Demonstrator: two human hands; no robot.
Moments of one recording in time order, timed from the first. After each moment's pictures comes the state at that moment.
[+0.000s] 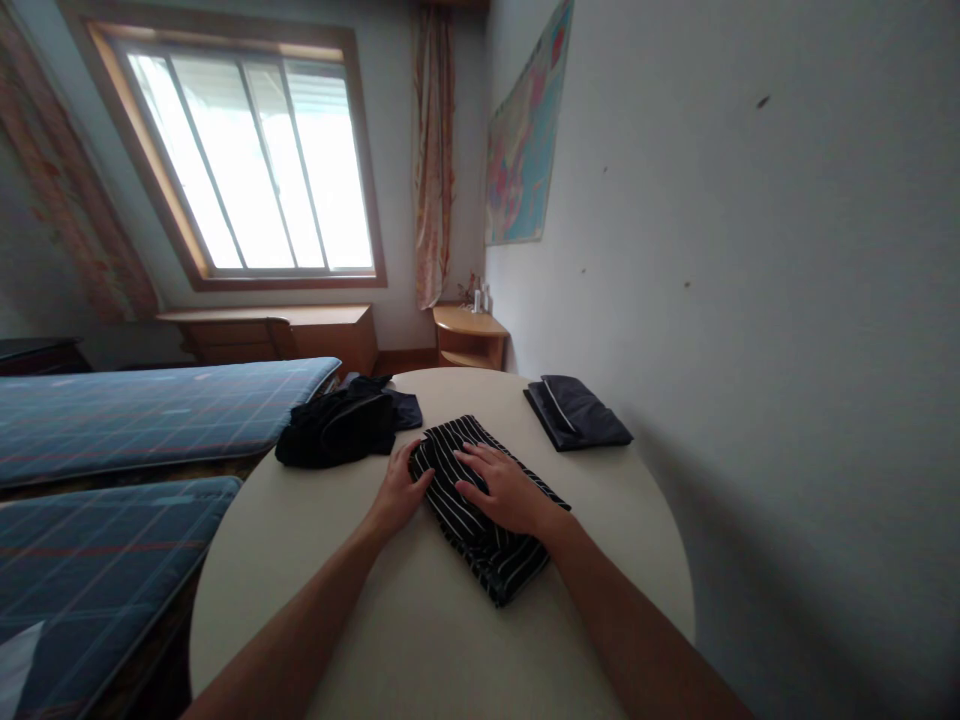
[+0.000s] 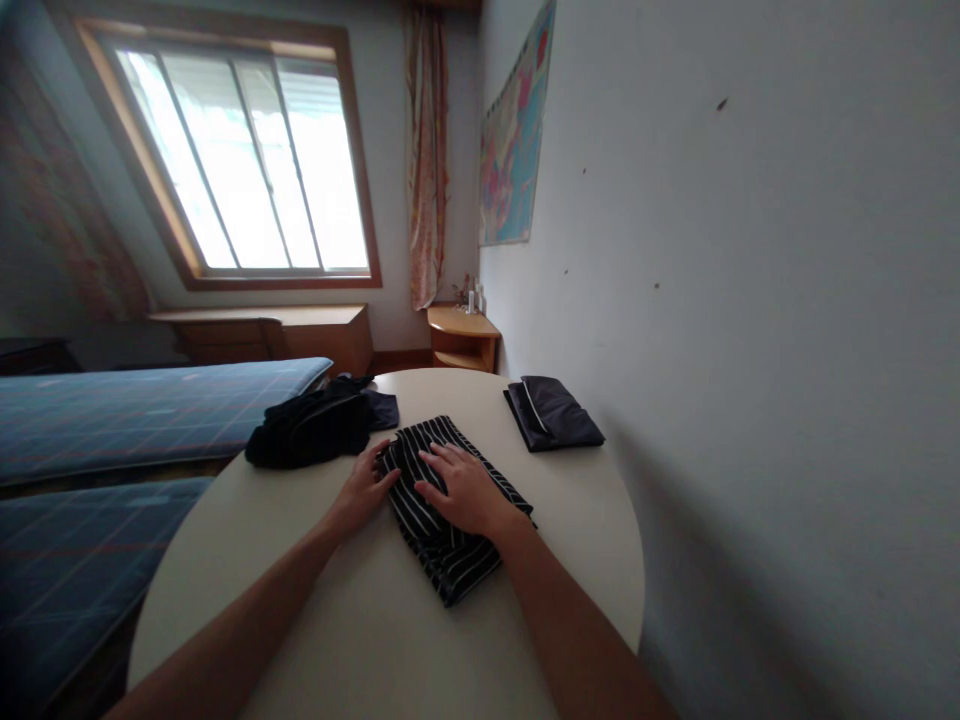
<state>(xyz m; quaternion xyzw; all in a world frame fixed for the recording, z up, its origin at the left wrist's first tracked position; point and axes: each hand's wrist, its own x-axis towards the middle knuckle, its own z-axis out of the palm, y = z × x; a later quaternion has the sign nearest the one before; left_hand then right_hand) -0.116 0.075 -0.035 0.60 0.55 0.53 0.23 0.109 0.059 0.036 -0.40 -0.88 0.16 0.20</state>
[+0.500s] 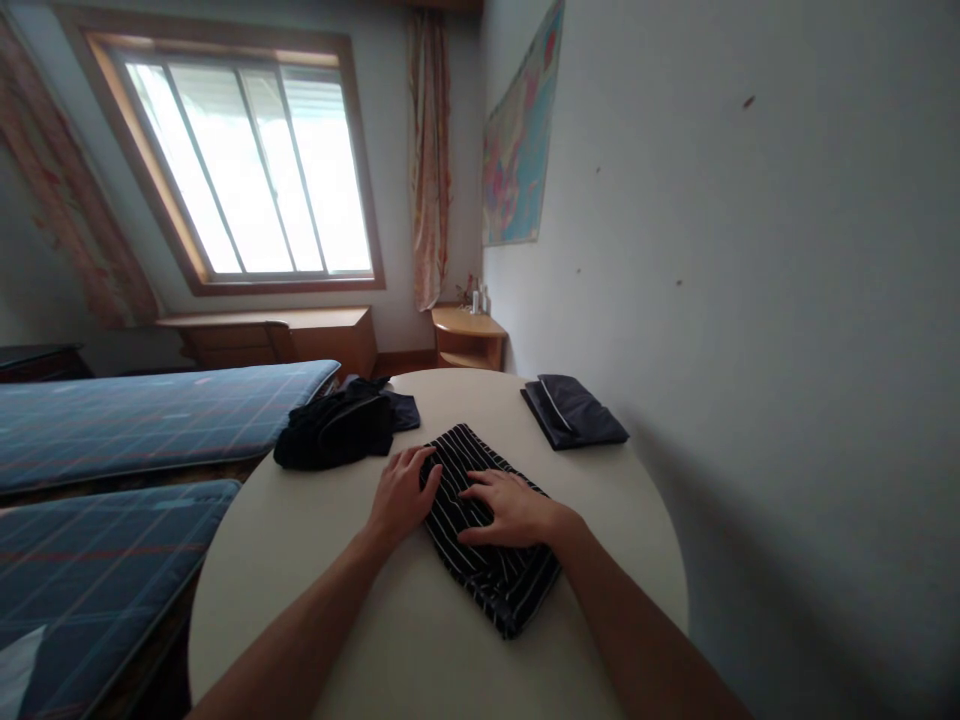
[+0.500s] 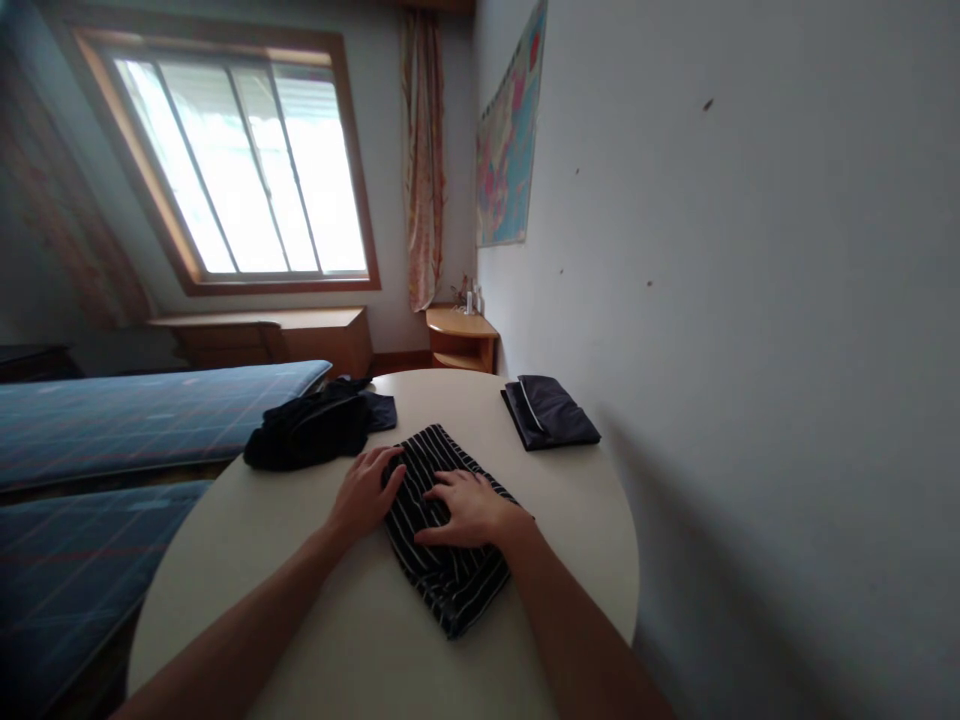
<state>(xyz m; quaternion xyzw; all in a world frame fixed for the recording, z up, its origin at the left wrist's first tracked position) -0.098 0.051 -0.006 0.73 0.58 0.35 -0.02 0.125 0.045 0.050 -0.40 -0.89 0.22 0.04</state>
